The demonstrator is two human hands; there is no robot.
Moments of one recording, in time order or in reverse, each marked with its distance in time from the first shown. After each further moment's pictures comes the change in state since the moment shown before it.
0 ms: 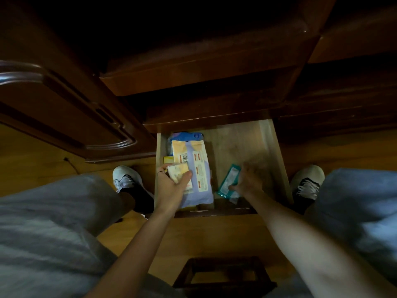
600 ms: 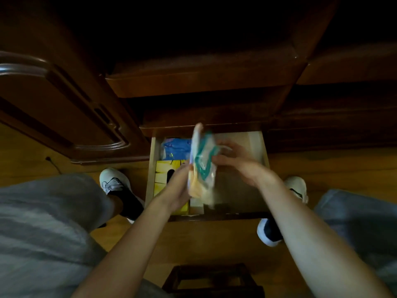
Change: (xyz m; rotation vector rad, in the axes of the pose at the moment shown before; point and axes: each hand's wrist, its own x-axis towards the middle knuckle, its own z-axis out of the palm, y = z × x) left_hand -0.005 0.051 0.020 -0.544 -0.636 -0.366; right_hand -0.042 -0.035 -0.142 1.236 -0.395 -0.410
